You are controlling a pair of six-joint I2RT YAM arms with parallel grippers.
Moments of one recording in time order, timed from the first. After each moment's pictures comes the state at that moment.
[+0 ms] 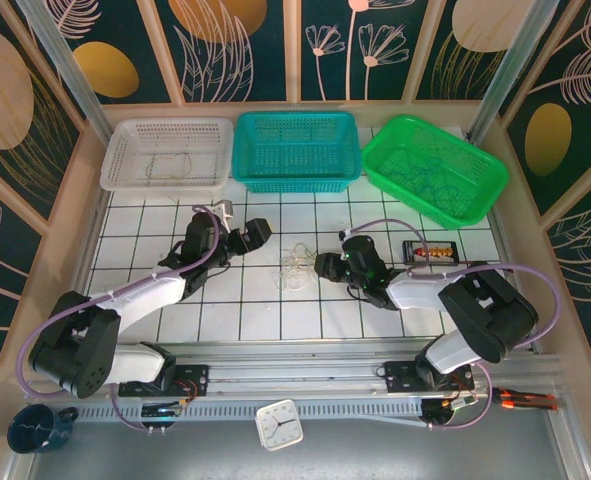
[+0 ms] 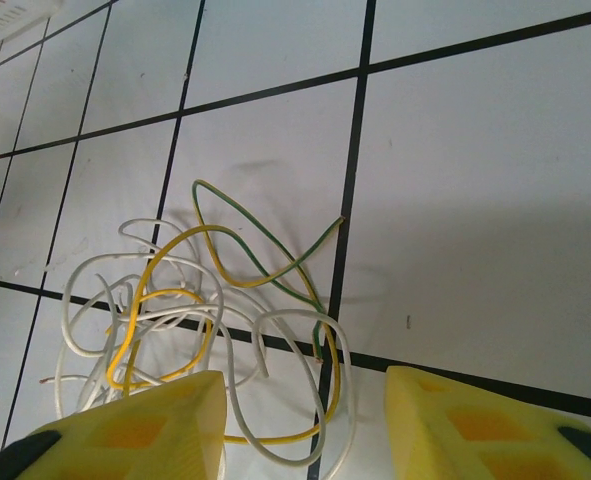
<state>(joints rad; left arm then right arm) -0.48 1.32 0.57 0.27 0.20 -0.82 0.69 1.48 0.46 0.36 -0.06 0.70</state>
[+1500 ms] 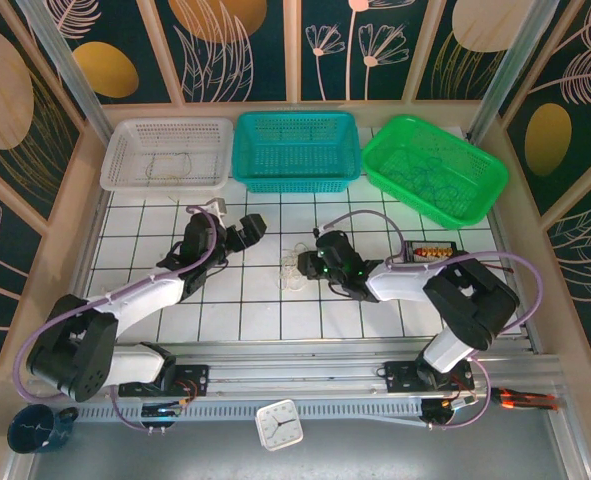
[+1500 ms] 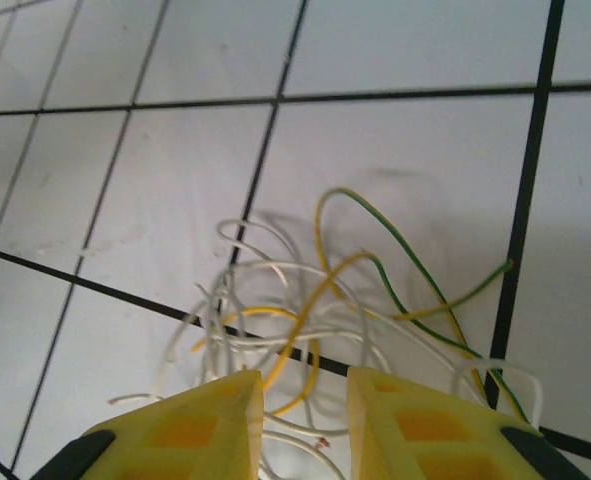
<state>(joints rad) -0.48 1.31 0.56 0.27 0.09 -0.83 0.82 1.57 0.64 0.25 0.03 0.65</state>
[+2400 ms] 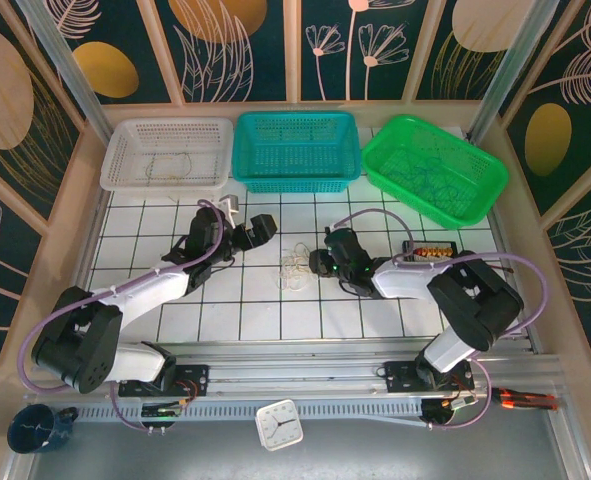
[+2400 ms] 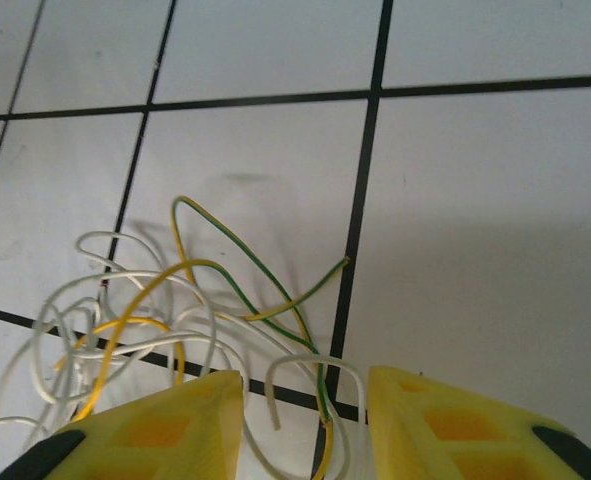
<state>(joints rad) -0.50 1.35 0.62 0.26 0.22 -0.82 0.75 1.58 0.62 0.18 0.07 0.61</state>
